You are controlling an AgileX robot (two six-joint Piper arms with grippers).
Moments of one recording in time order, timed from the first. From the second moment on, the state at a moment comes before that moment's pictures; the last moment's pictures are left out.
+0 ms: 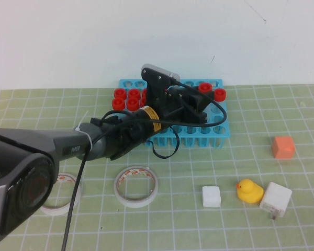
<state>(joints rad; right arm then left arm) 0.77 0.28 -0.56 -0.12 0.99 -0.04 -0.42 2.28 -1.52 0.68 -0.80 -0.81</state>
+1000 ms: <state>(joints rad) 0.77 0.28 -0.56 -0.12 0.99 -0.04 -0.42 2.28 -1.52 0.76 -0.72 -0.79</state>
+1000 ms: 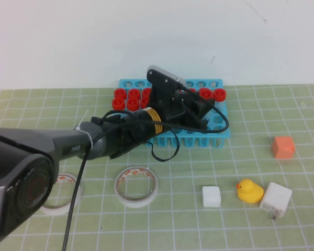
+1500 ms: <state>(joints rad) 0.77 0.28 -0.56 -0.12 0.99 -0.04 -0.42 2.18 -1.52 0.78 -0.66 -0.70</state>
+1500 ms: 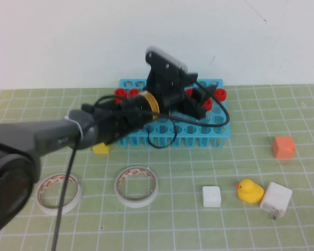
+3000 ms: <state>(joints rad) 0.77 0.28 -0.56 -0.12 0.99 -0.04 -0.42 0.77 -0.62 1.45 -0.12 -1.18</state>
